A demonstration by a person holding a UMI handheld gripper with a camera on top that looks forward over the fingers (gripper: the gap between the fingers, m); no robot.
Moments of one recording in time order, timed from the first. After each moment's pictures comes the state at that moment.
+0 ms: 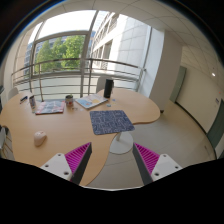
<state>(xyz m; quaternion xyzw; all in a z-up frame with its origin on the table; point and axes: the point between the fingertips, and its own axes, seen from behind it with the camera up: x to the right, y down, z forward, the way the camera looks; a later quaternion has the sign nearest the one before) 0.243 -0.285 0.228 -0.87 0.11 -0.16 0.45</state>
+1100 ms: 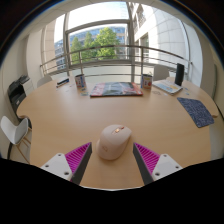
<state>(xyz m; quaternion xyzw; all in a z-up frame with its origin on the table) -0.112 -0.079 0.005 -0.90 0.00 0.03 0.43</state>
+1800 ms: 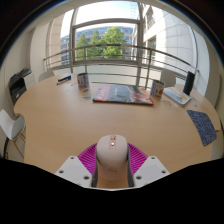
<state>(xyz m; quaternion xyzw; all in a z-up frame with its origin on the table) -0.135 -0.014 0.001 -0.90 -0.05 0.01 0.43</state>
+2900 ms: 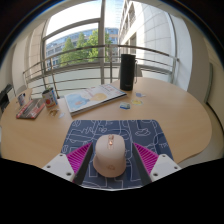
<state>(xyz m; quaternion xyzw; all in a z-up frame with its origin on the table) 0.396 0.092 0.005 -0.90 0.02 -0.01 0.44</state>
